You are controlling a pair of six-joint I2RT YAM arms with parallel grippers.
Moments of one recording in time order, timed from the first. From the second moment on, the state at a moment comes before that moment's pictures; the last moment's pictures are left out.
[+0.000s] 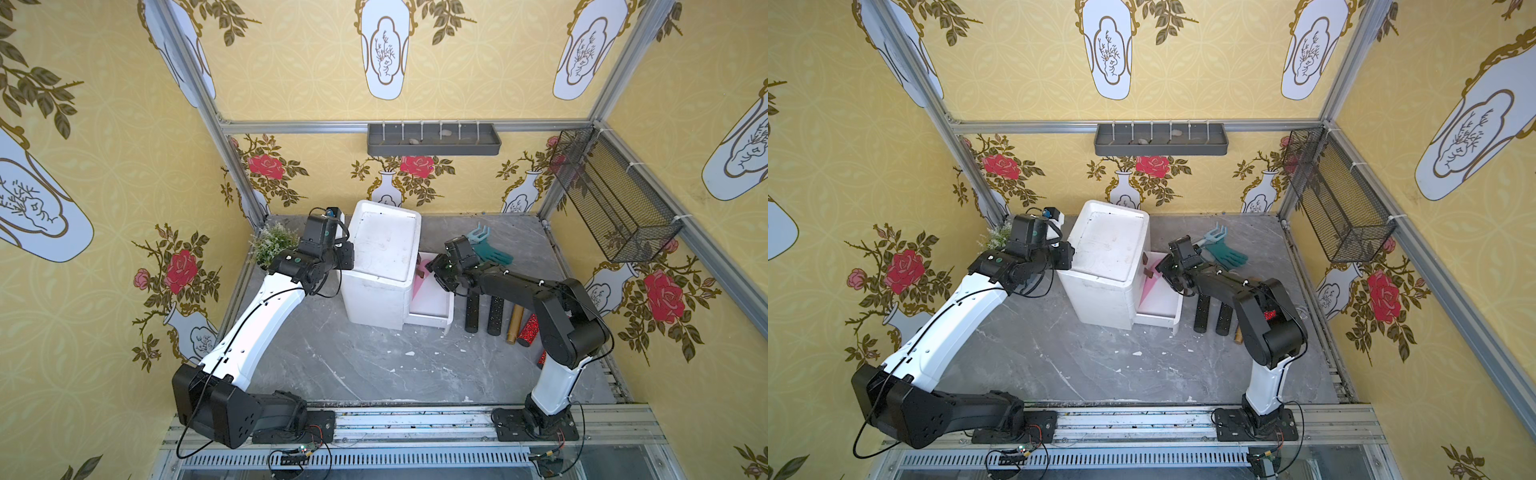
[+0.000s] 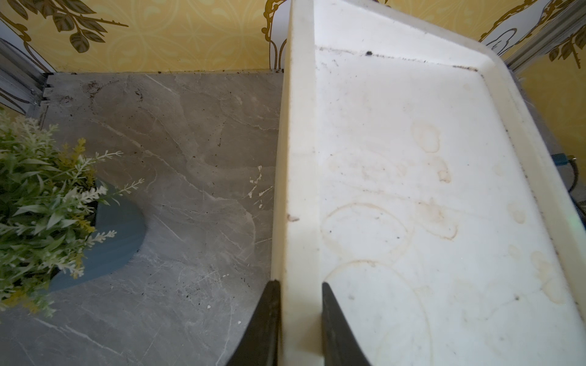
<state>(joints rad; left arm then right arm) -0.39 1.35 1.32 -0.70 -0.04 -0.24 0.55 1.83 1.15 -0.13 -0.12 1.17</state>
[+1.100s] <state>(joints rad) -0.39 1.34 1.31 -0.68 -0.04 -0.26 0.61 2.02 1.34 -0.29 -0.11 1.16</state>
